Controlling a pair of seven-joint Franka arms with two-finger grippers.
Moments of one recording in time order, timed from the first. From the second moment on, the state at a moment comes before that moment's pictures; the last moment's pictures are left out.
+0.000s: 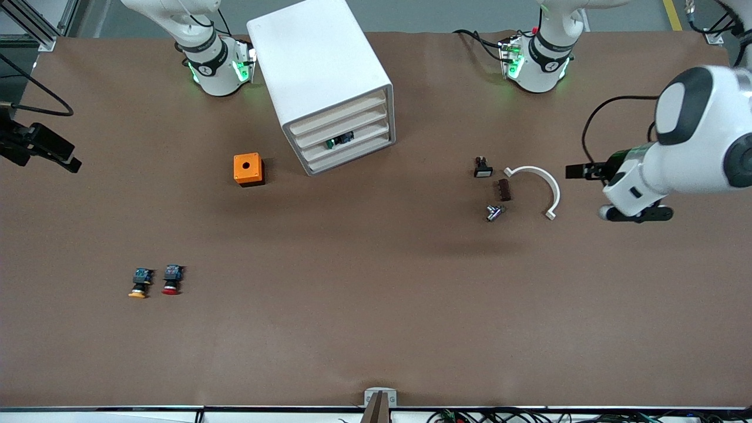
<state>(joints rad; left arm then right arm) -0.04 0.23 -0.09 -1.72 -0.09 1.53 -0.15 -0.06 0.01 0.04 -1.49 0.02 1.58 0.15</state>
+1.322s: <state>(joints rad) -0.38 0.72 -0.11 -1.45 -0.66 1.55 -1.43 0.12 0.01 0.05 -1.49 0.02 1.50 0.80</state>
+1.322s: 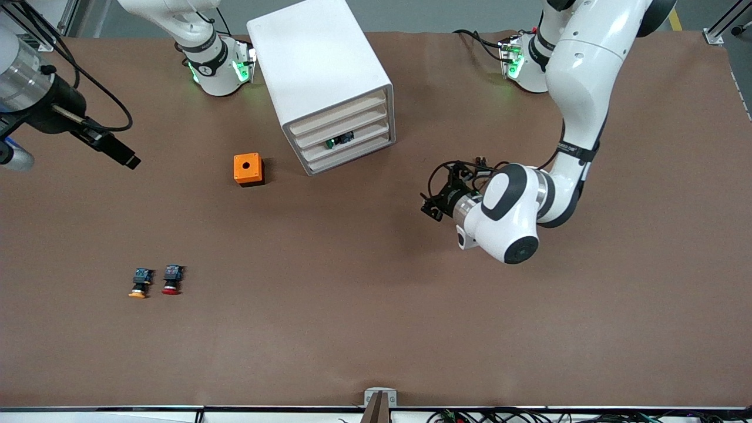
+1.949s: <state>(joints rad) -0.42 0.91 -0.20 -1.34 -0.84 1.58 -2.02 0.22 0.01 0.06 -1.50 0.02 1.50 1.03</state>
